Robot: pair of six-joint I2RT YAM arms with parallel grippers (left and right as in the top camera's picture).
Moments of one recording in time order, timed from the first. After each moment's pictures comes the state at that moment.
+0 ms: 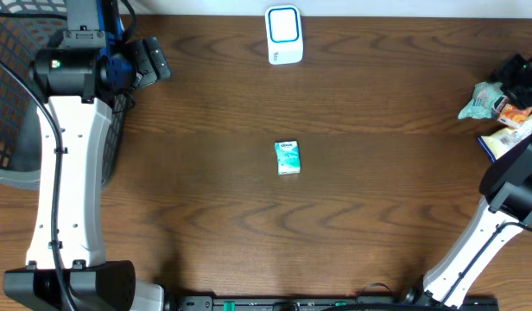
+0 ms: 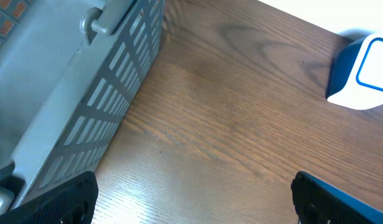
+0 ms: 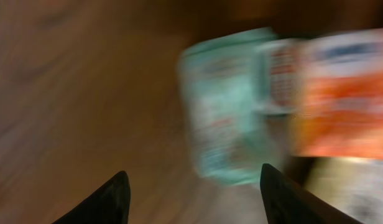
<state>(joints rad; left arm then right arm) 0.00 1.64 1.84 -1.16 -0.09 -0.36 -0.48 2.37 2.29 -1.15 -0.19 0.33</state>
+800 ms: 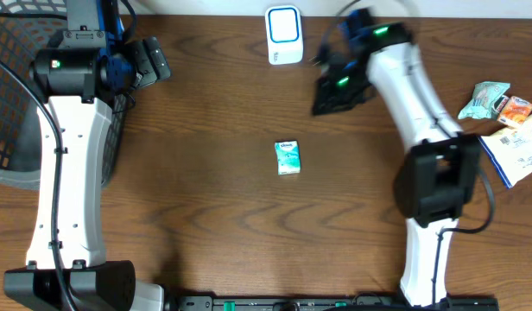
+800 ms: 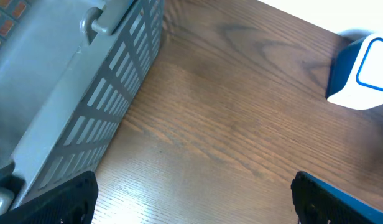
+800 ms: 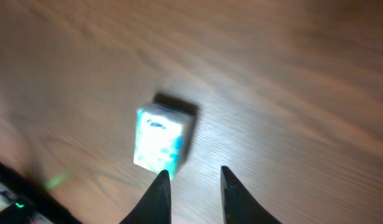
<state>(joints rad) 0.00 1.64 1.84 -1.16 -0.09 -0.35 0.29 2.22 2.02 -1.30 -0.40 -0.04</state>
